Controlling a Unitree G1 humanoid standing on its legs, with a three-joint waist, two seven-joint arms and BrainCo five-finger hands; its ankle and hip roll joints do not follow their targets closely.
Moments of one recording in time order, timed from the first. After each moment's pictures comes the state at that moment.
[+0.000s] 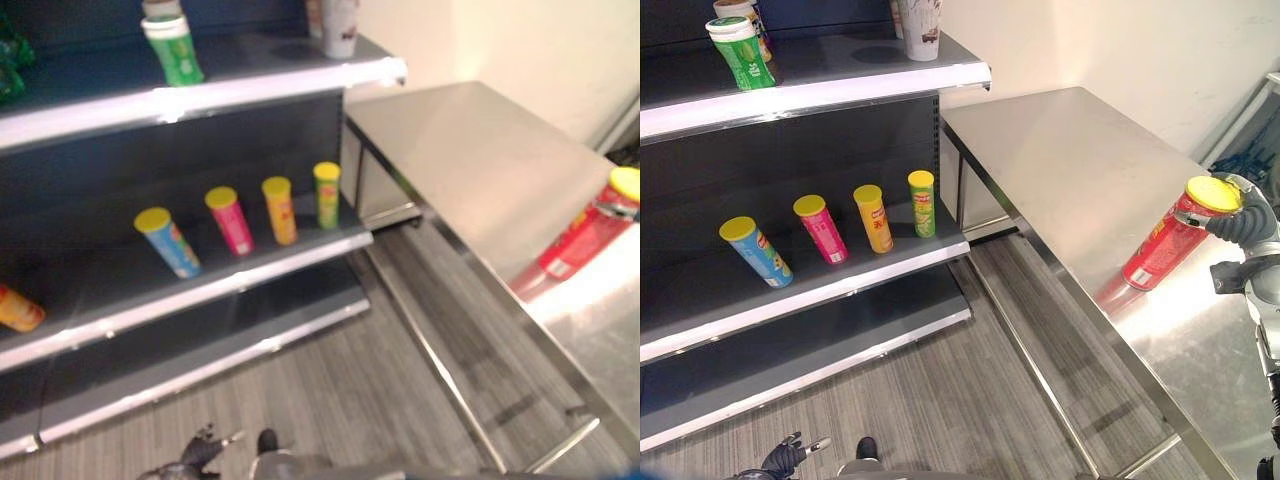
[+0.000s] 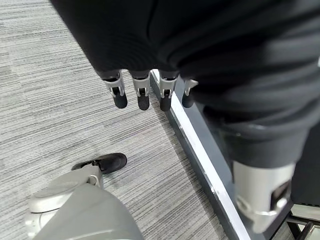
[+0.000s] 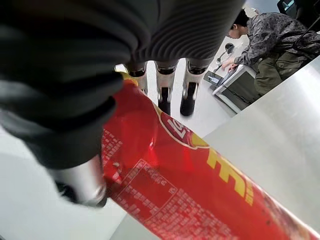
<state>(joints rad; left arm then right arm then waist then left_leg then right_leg) 0.19 0.35 -0.04 0.92 -0.14 0.00 0.02 -0.29 -1.07 -0.07 0.41 0.28 -0.01 -0.01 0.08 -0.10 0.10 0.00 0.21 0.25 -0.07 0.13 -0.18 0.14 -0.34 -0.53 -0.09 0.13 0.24</state>
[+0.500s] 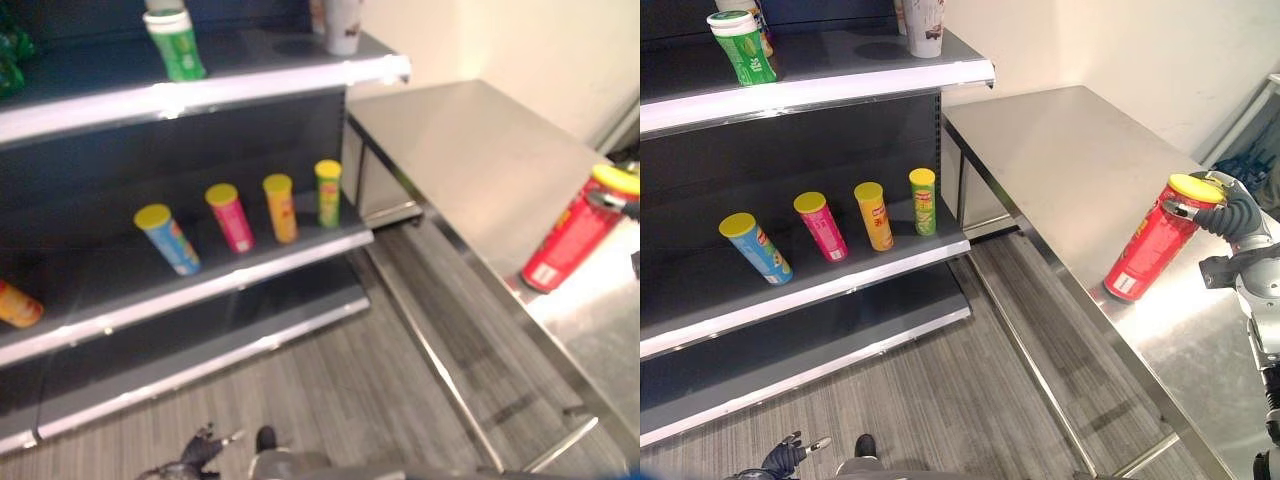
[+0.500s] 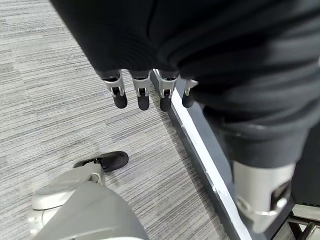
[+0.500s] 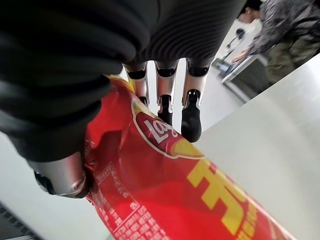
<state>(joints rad) 0.19 0.35 -0.04 0.92 -0.14 0.00 0.02 -0.30 -0.99 -0.10 0.32 0.28 -0.01 -0.02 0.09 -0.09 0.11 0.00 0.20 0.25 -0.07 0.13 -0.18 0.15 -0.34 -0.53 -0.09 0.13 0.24</state>
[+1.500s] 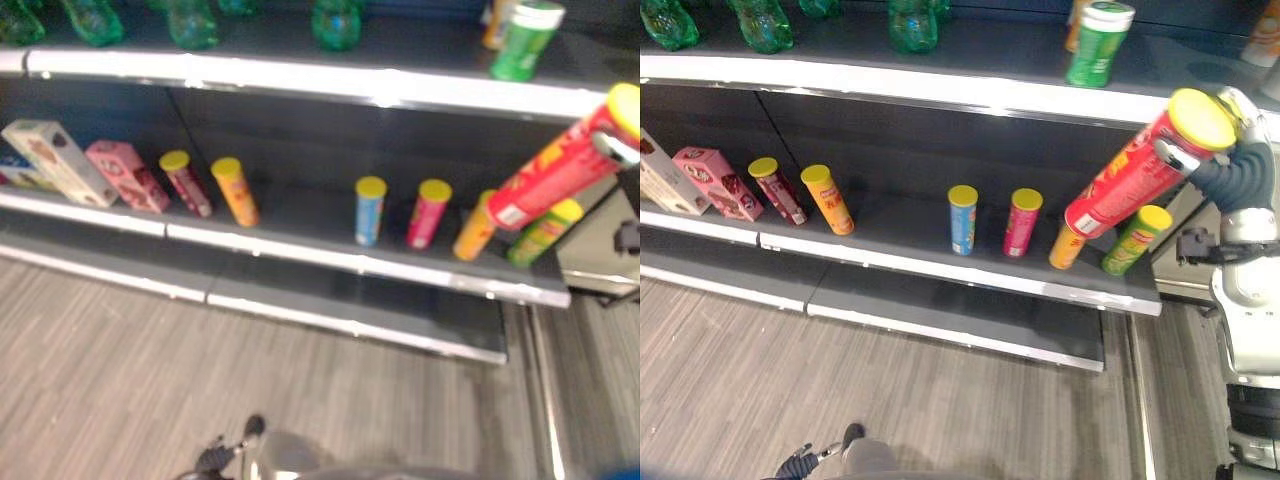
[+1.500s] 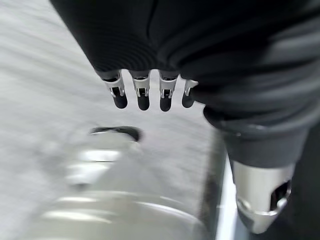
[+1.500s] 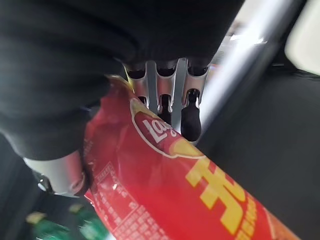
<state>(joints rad) 0.16 0.27 0.00 0.92 -0.18 0.01 0.04 -0.15 -0.82 -0.28 -0.12 0.20 -0.07 -0.12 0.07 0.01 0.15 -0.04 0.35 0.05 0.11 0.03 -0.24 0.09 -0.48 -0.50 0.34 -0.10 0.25</state>
